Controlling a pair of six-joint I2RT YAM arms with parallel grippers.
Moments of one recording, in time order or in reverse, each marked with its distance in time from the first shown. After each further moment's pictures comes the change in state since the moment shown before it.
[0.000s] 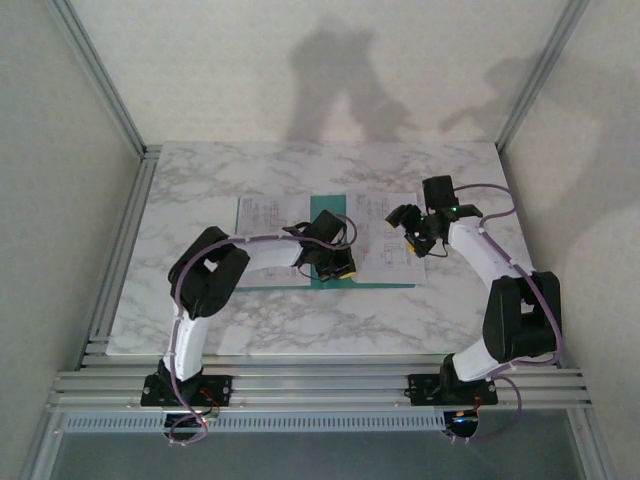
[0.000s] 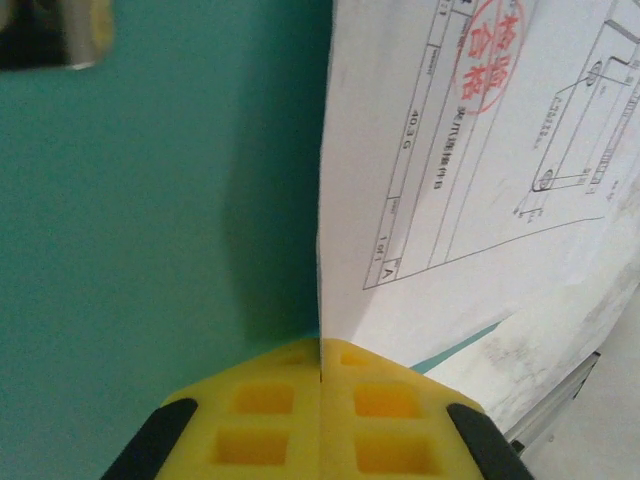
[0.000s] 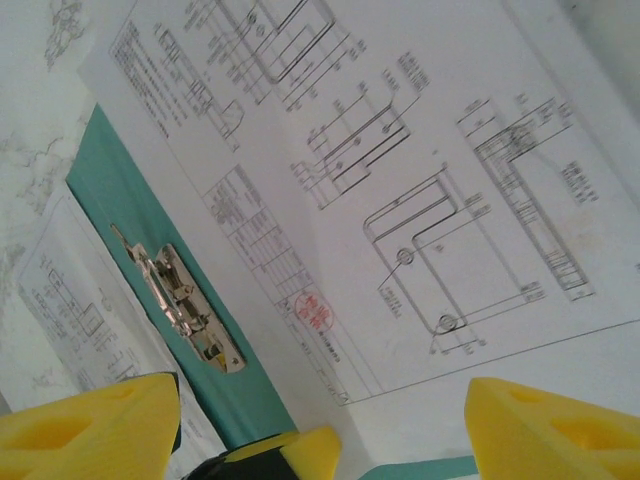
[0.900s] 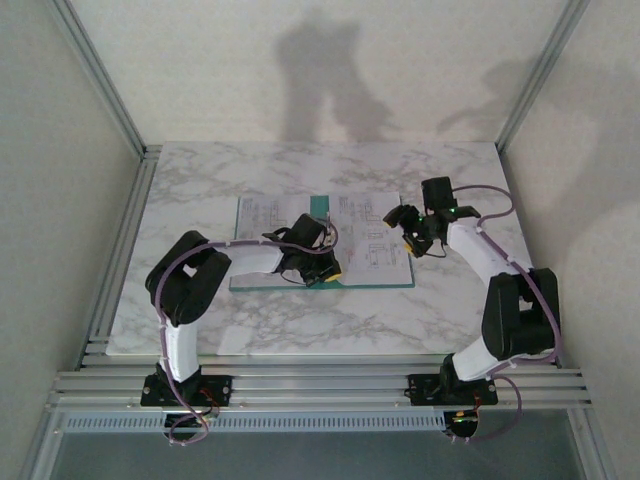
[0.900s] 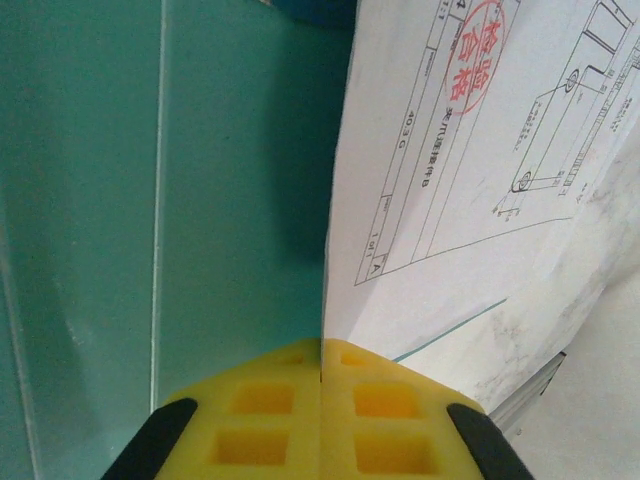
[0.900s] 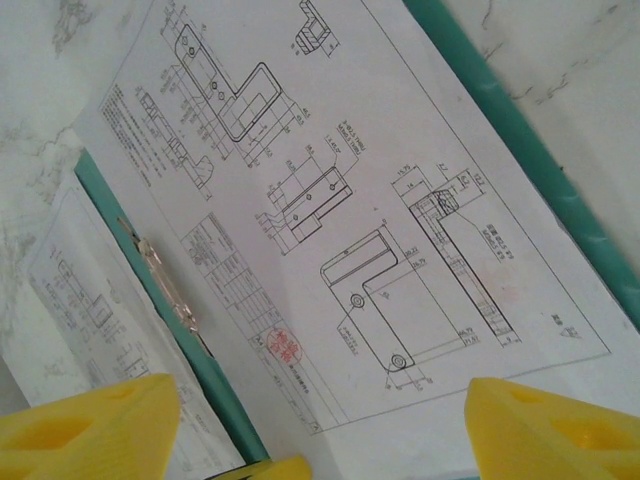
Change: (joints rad) left arm 0.052 -0.124 -0.187 0.092 0.025 -0.052; right arm 0.000 0.030 -0.017 0.050 -0.040 0.003
